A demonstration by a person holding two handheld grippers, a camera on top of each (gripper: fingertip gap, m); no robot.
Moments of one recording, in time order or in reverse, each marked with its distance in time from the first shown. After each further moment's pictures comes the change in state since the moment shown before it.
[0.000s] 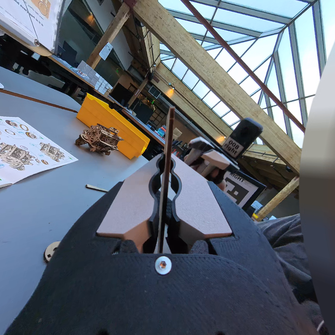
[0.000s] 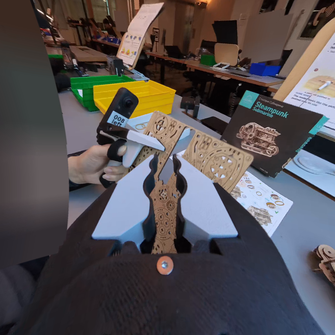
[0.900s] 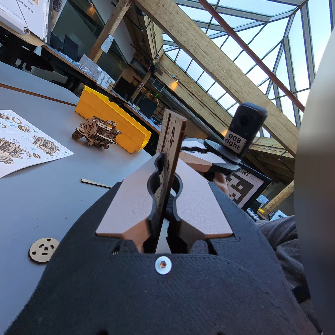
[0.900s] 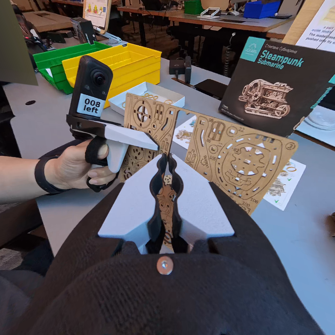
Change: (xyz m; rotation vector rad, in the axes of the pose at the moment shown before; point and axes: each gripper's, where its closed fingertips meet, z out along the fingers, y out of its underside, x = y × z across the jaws) left arm 0.009 0.017 0.009 -0.044 -0.023 0.038; right arm 0.000 0.034 0.025 -0.176 0.095 0.118
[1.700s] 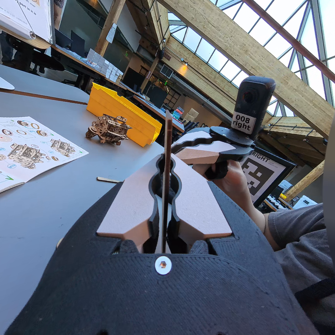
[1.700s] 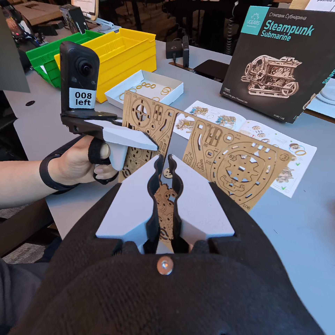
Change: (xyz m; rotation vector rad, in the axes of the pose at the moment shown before) left arm -0.009 0.004 0.002 -0.072 -0.051 0.104; right arm 0.006 0.007 0.003 -0.078 -0.007 0.086
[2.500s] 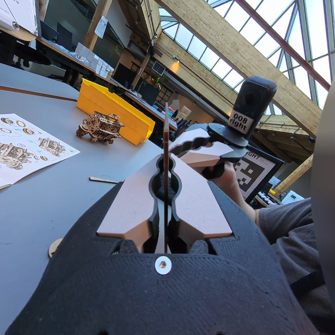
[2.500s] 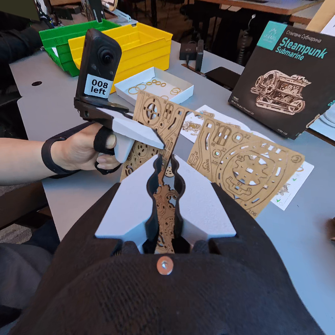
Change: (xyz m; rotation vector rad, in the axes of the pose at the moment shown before) left arm 0.005 0.001 0.001 -0.013 0.049 -0.022; right arm -0.008 0.002 -0.005 -0.002 -0.051 -0.124
